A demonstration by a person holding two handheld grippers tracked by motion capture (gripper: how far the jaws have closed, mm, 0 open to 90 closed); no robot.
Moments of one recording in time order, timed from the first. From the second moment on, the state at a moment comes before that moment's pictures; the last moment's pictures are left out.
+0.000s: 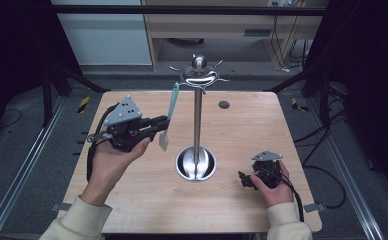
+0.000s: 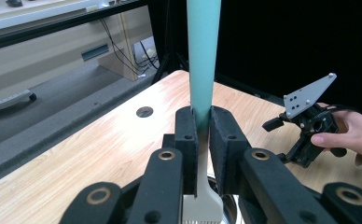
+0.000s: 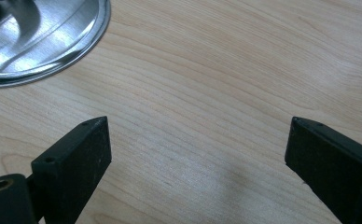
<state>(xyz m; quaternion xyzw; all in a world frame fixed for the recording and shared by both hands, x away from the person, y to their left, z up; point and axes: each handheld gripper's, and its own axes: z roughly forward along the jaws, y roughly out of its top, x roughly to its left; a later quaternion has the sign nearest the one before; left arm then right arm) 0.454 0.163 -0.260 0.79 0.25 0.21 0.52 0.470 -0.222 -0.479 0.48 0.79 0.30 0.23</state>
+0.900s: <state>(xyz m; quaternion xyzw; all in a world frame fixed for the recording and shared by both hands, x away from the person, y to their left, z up) 0.457 0.158 -0.258 0.79 0.25 0.21 0.51 0.470 -0.222 -0.478 0.48 0.79 0.31 0.23</state>
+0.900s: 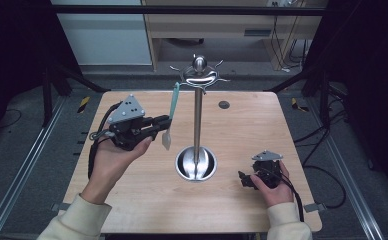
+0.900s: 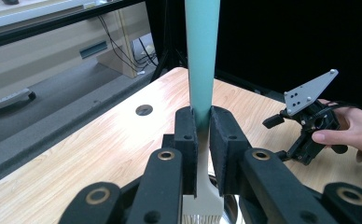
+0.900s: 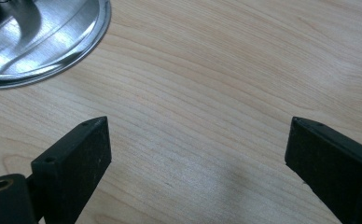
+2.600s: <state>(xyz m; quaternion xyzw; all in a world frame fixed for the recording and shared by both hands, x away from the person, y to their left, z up) 0.429 0.162 -0.256 0.79 0.26 0.22 0.50 0.469 -0.223 -0.478 0.48 0.79 0.31 0.23</state>
